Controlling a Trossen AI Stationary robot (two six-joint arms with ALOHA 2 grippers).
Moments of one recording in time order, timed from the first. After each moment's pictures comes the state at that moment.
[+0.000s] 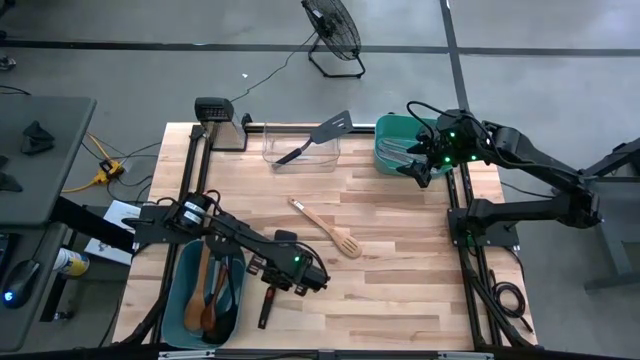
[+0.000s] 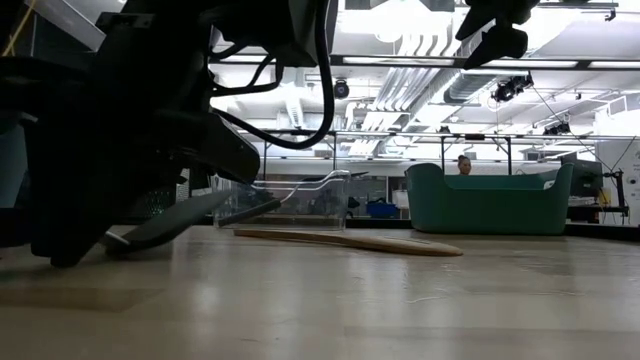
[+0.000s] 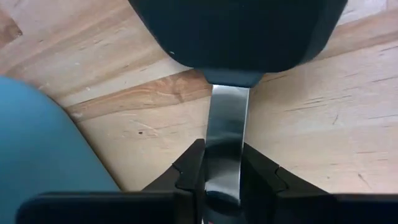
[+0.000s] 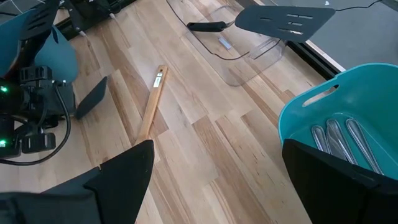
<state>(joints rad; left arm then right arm) -0.41 2.13 1.53 -1.13 0.23 -1.61 -0.45 0.97 1.17 -0.93 -0.11 0.23</state>
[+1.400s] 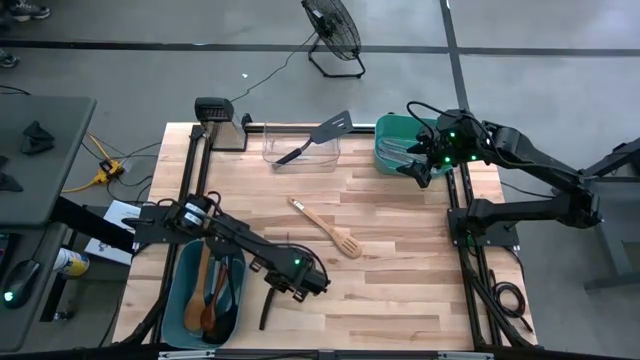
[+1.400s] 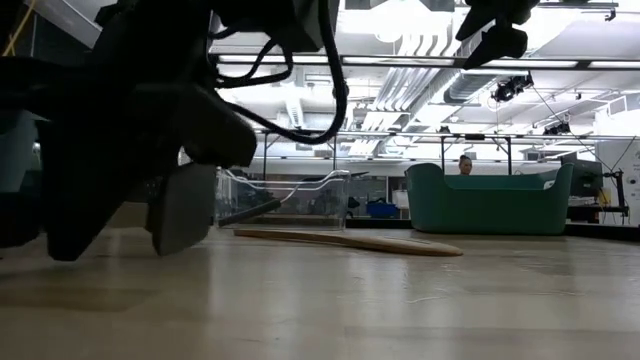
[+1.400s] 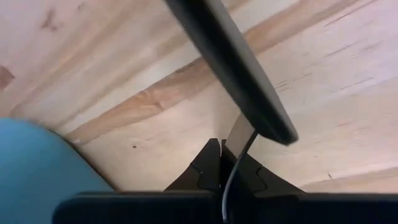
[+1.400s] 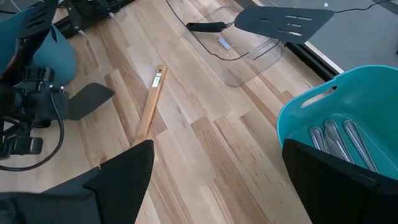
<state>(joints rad) -0.41 2.12 1.57 -1.15 0.19 -1.43 -0.45 0.97 1.17 -0.93 -0.11 0.22</state>
